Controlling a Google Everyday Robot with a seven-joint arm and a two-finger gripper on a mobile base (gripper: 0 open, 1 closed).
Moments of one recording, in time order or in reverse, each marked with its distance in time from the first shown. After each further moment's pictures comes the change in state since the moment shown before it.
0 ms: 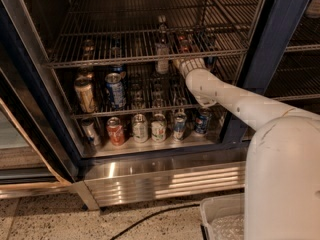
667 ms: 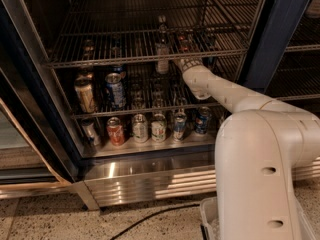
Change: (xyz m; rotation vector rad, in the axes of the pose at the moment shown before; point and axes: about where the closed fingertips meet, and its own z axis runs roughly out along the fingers) arm 0.016 -0.004 0.049 0.028 0.033 -0.032
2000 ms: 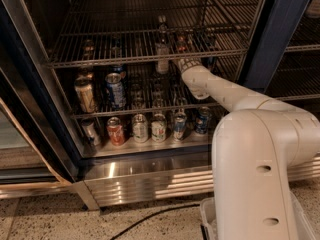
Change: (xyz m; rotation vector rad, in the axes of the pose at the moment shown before) arm 0.004 -0.002 0.003 0.004 0.011 0.000
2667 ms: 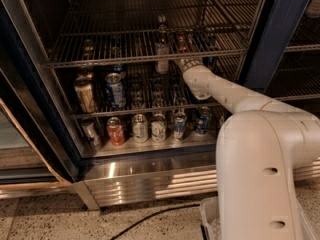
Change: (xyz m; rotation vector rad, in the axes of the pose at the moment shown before) arm -0.007 -0.004 -0.004 0.005 -0.012 0.042
